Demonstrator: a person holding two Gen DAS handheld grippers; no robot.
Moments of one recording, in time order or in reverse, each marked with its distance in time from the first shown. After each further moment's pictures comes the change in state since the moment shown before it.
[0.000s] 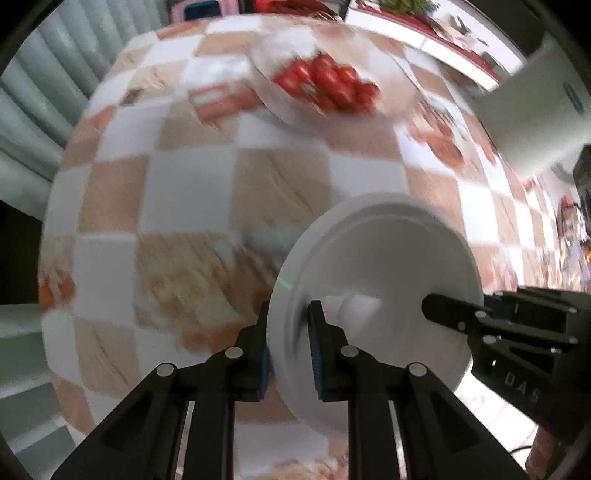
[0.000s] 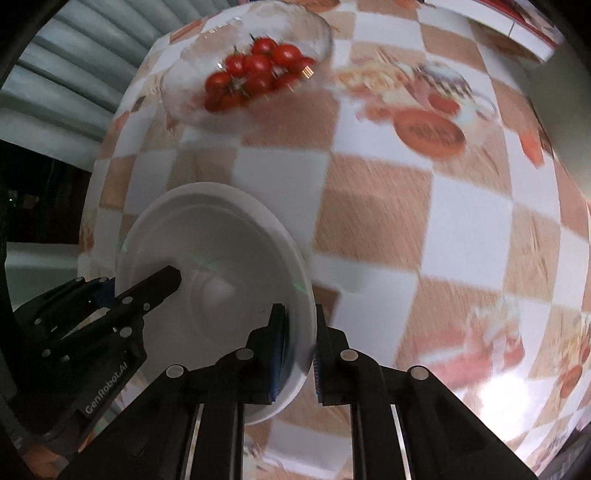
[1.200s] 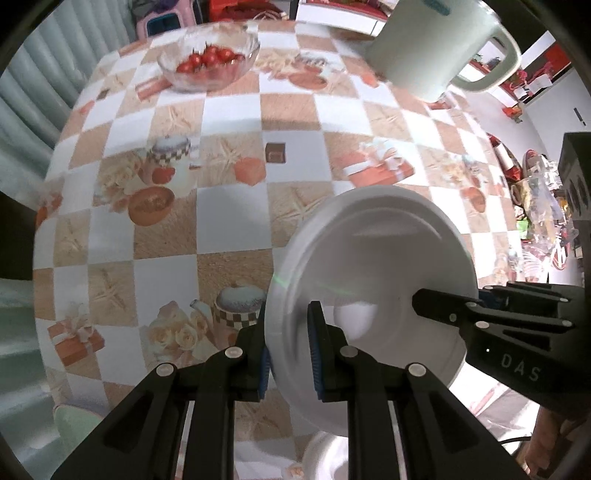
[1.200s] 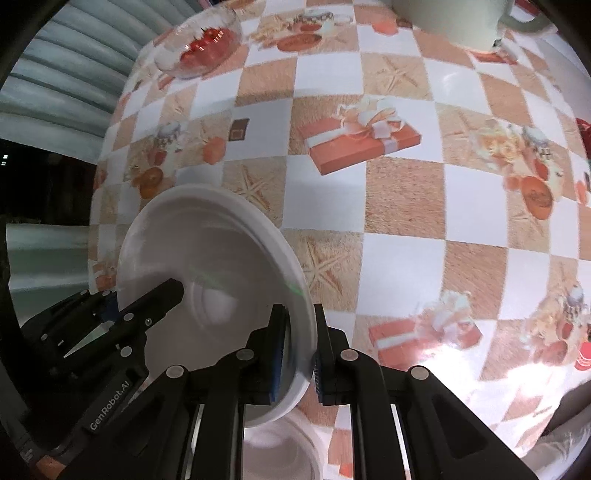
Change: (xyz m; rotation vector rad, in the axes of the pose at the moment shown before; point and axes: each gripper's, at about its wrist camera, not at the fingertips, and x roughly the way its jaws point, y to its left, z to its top) left arm -0.058 -0.118 -0.111 0.092 -0.010 -0.039; right arm -0.083 -0.068 -0.150 0.122 -0.012 0.032
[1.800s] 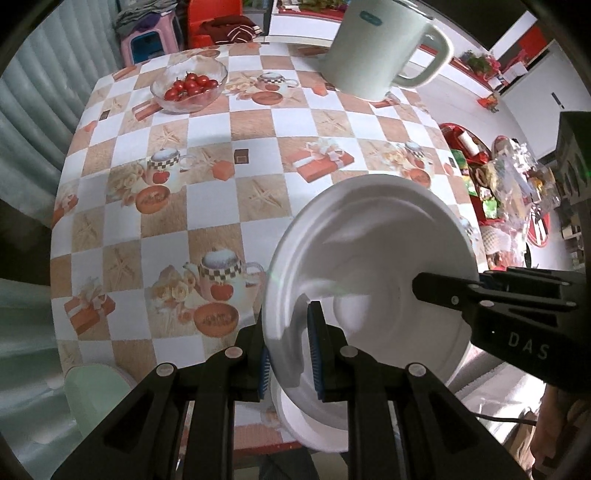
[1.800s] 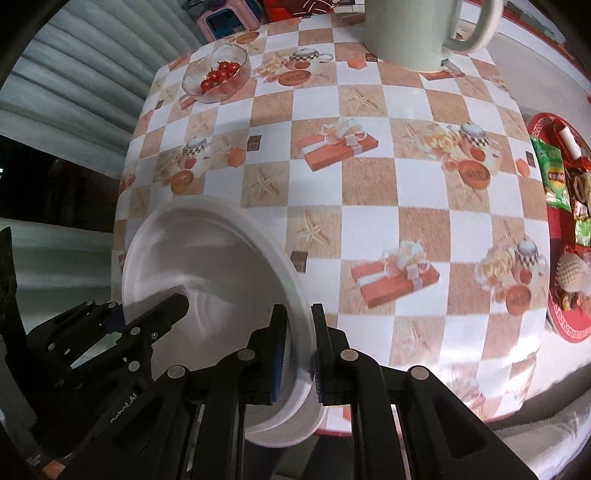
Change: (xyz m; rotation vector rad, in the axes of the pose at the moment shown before) left arm -0.086 -0.013 -0.047 0.073 -0.018 -0.047; right arm -0.073 0.019 -0.061 0.050 -0.061 -0.029
